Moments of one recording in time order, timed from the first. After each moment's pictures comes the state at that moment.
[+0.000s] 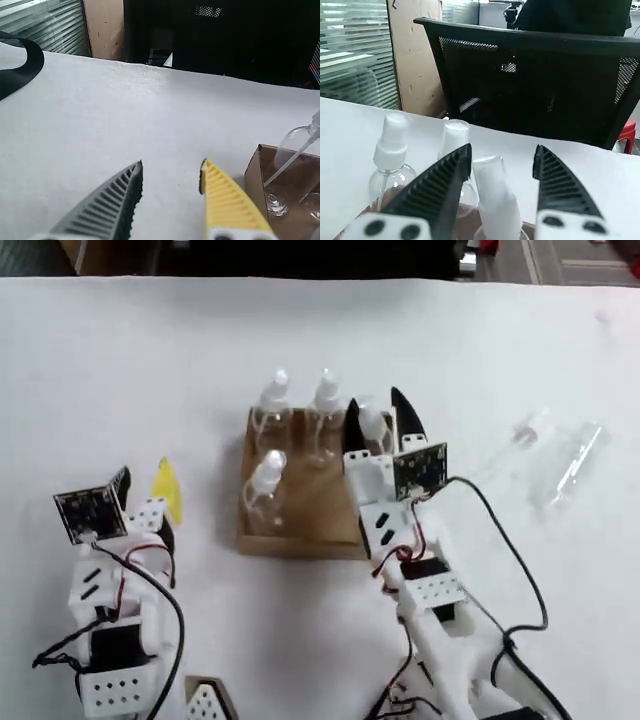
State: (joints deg) left arm -15.4 -100.3 94.5 33.6 5.8; right arm -17.4 -34.4 78.4 -36.7 5.1
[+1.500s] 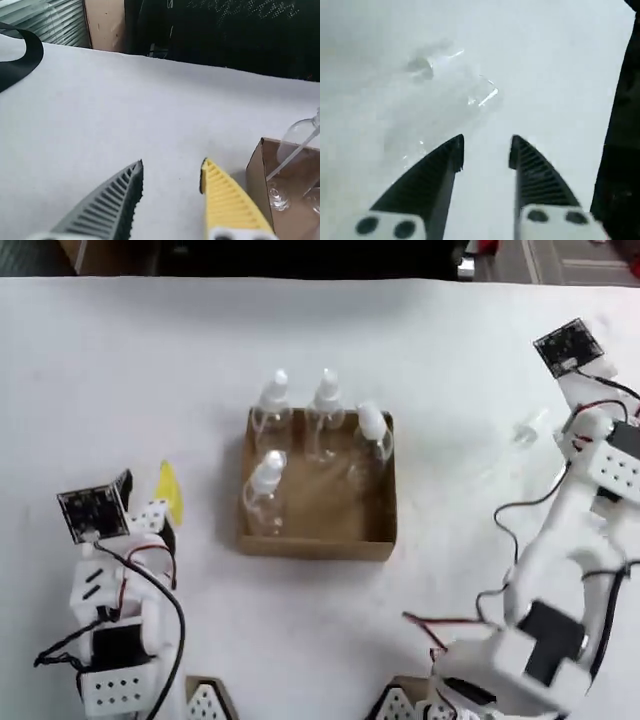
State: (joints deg) left arm -15.4 -100.3 95.7 33.6 5.8; right arm 28.6 -2.9 7.1 51.8 57.9
